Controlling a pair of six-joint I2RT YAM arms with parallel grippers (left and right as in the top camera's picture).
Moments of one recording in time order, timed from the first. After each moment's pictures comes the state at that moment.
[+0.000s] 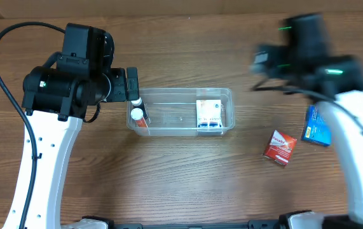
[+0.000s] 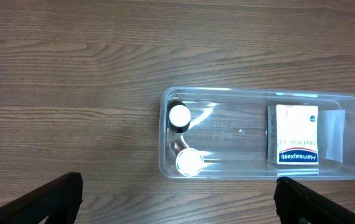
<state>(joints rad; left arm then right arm) -0.20 1.48 1.75 -1.32 -0.02 -0.26 0.14 1.51 1.71 -1.13 0.19 0.38</state>
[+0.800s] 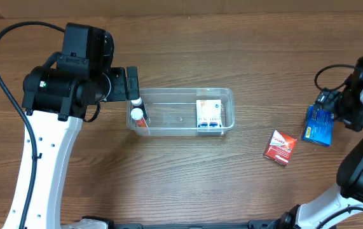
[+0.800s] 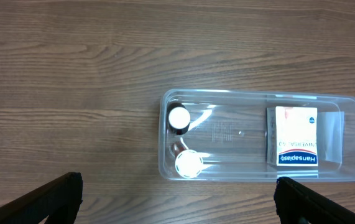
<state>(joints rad) -0.20 1.48 1.75 -1.31 -0.02 -0.26 -0.44 1.88 1.39 -0.99 0.07 0.15</state>
